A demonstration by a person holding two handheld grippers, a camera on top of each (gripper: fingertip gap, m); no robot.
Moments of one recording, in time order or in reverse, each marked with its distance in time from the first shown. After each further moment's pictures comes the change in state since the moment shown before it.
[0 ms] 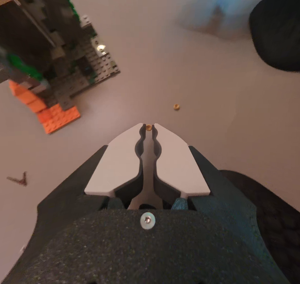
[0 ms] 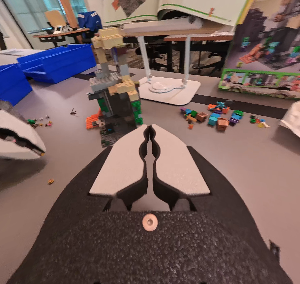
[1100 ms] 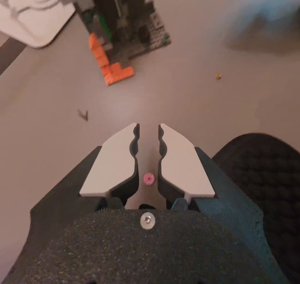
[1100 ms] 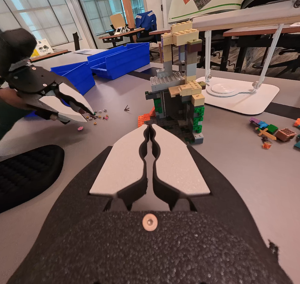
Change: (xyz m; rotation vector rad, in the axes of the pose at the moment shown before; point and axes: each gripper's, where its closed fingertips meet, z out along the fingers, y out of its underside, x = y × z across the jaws) left arm -0.051 0.042 -0.065 0.001 -0.179 -0.081; right arm -0.083 0.002 0.015 -0.011 -0.316 0.017
